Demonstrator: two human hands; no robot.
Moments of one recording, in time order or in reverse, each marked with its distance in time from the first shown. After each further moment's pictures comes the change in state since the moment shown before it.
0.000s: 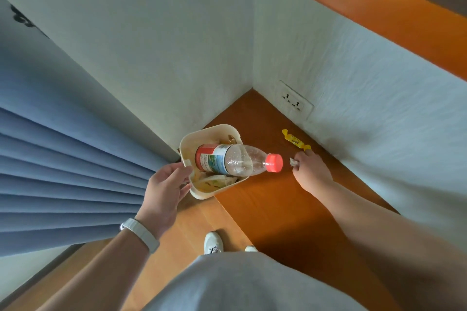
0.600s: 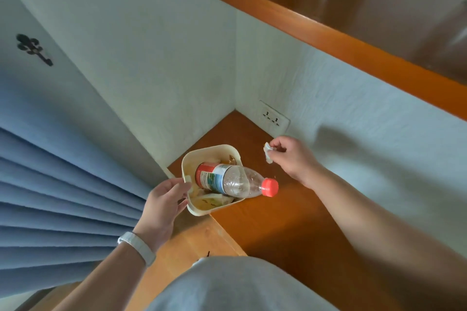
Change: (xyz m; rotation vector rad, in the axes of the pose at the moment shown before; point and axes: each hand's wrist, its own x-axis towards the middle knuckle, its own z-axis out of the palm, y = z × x) left_hand -0.004 -0.008 -0.014 0.000 -0.191 0.038; right_hand -0.052 -0.072 -0.118 0.716 0.095 -0.065
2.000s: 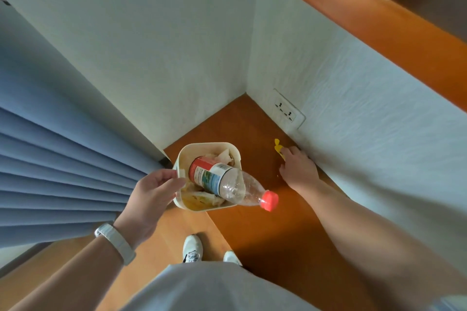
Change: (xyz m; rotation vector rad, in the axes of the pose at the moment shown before) left_hand 0.011 -0.004 0.007 0.182 0.096 -0.002; right_hand 0.066 0.130 0.039 -0.797 -0.095 -0.016
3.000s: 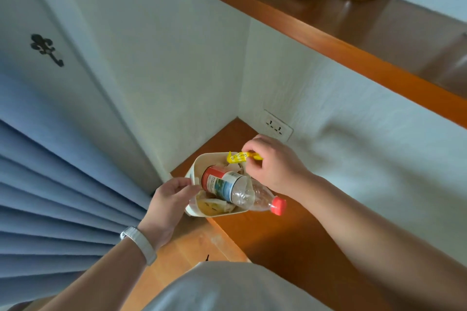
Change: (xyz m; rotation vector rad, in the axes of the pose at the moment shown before) left_hand 0.001 0.012 -0.029 -0.025 -0.207 0.130; right_hand -0.101 -0.154 -0.161 0.276 0.382 -0.494
